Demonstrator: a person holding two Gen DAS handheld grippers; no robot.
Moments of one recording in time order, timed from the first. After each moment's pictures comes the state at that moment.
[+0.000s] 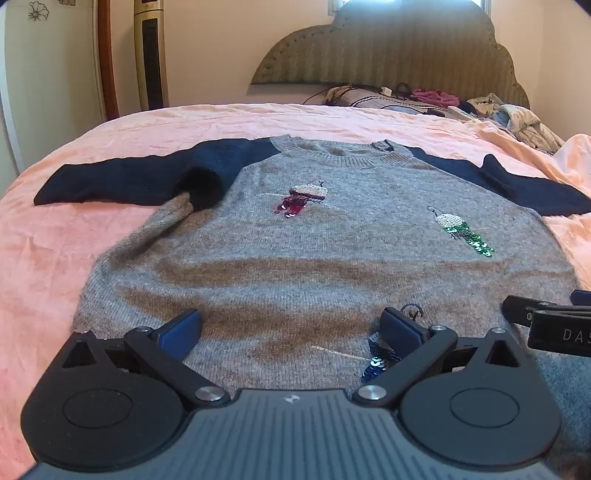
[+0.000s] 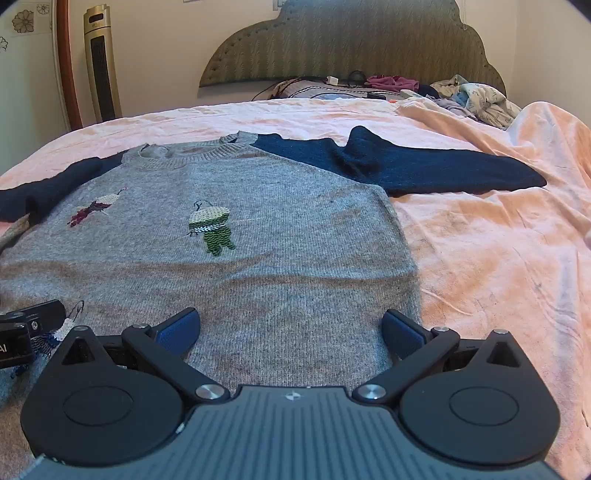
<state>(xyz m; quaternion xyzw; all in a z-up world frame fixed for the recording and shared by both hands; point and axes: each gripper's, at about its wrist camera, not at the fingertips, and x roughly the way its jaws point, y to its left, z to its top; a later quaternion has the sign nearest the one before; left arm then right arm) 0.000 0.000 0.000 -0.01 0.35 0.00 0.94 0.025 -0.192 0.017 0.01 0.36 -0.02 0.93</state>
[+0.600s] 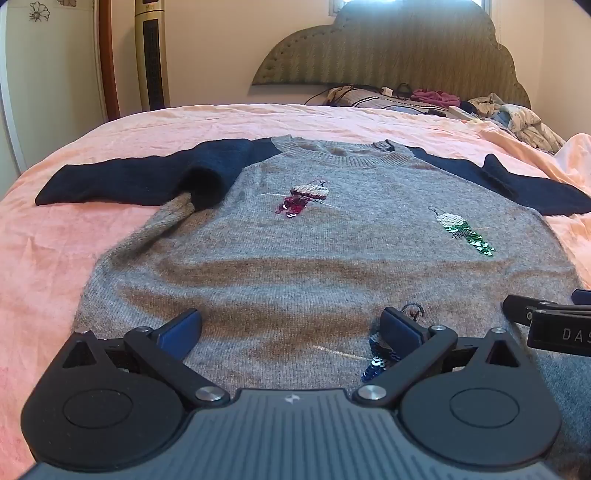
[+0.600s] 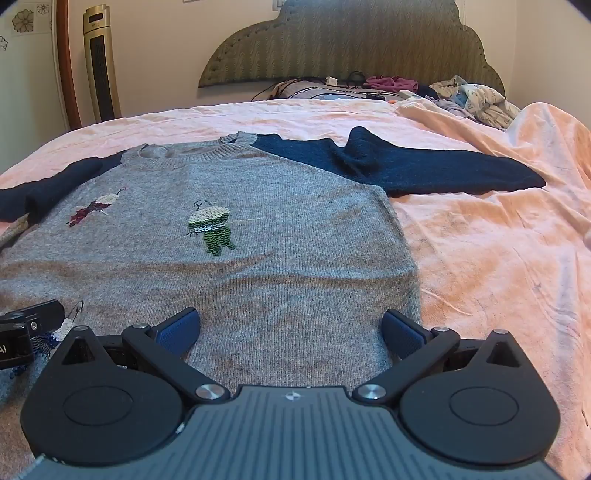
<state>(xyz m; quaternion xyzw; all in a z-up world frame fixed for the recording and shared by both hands) 0.000 0.000 0.000 -0.01 0.35 0.00 0.94 0.024 -0.192 0.017 0.01 0.36 -0.02 0.93</state>
